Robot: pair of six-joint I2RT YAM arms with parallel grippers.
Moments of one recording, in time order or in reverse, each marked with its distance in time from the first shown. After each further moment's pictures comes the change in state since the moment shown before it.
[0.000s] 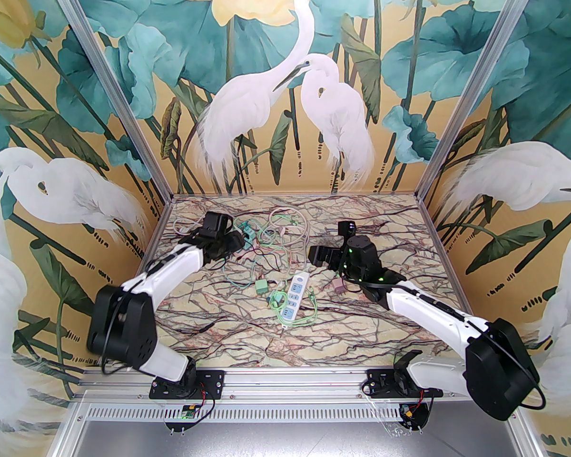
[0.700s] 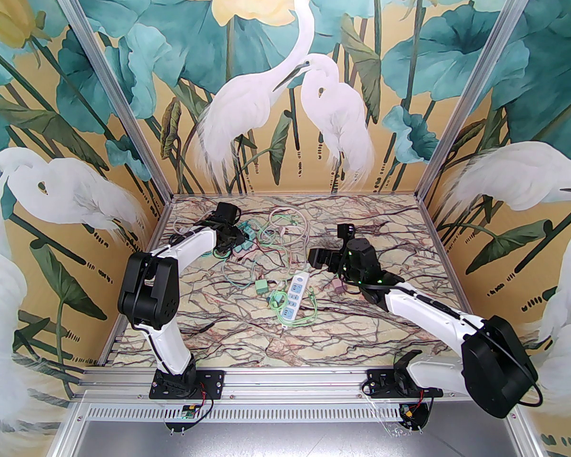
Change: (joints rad) left arm 0.014 0.225 0.165 -0.065 -0.044 -0.036; right arm 0.000 0.014 -0.032 0.040 -0.008 -0.001
